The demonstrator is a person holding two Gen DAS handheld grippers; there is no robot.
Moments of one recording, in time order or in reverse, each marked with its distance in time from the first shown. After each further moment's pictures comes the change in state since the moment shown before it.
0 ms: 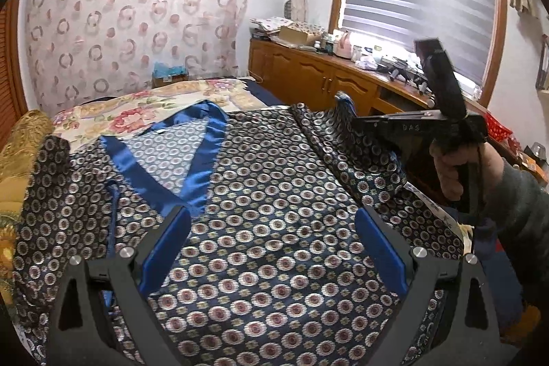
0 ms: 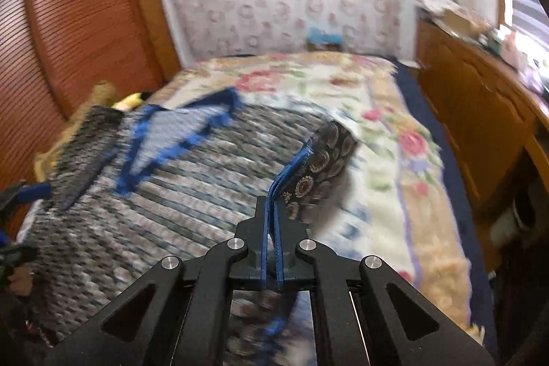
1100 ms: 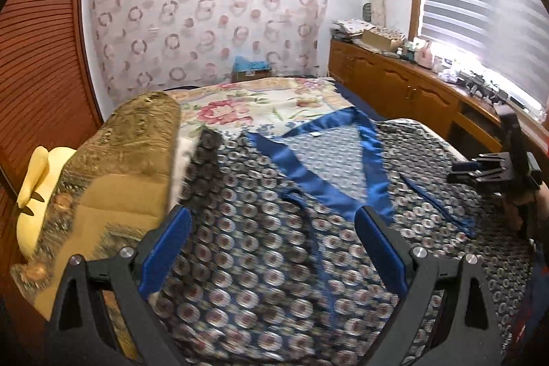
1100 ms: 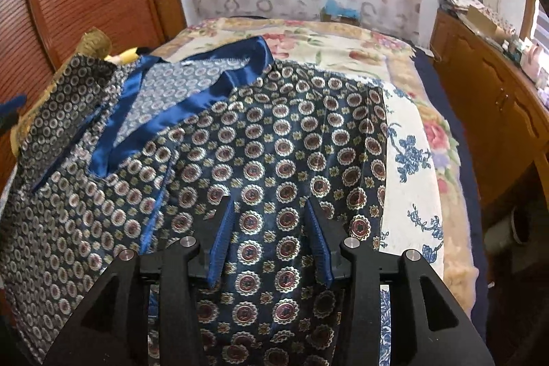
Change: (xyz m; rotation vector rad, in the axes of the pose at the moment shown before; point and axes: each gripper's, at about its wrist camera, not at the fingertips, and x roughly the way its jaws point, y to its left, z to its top) left arm -0.013 0.165 0.004 -0.085 0.014 0.284; right arm 0.092 0.032 -0.007 -0.083 0.166 -0.053
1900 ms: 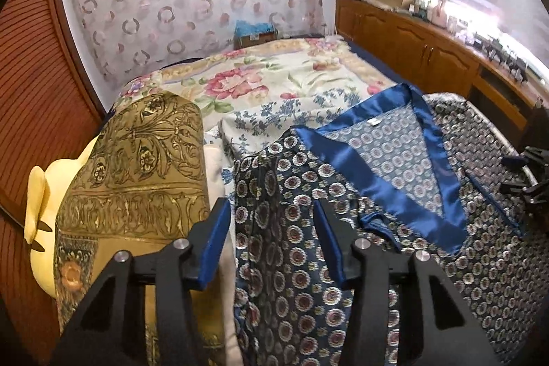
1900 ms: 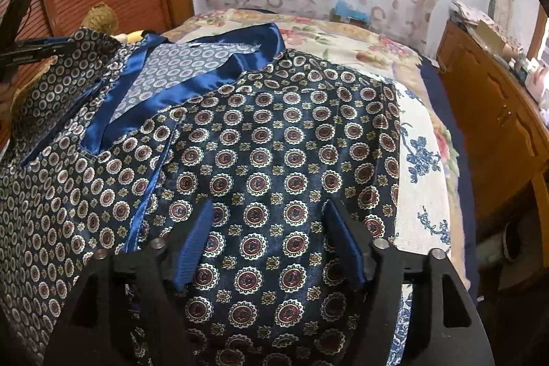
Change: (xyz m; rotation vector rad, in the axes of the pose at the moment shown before) left arm 0.087 0.046 0.049 0.093 0.193 0.040; right arm 0.009 0.011 -0.008 -0.080 0.010 -0.018
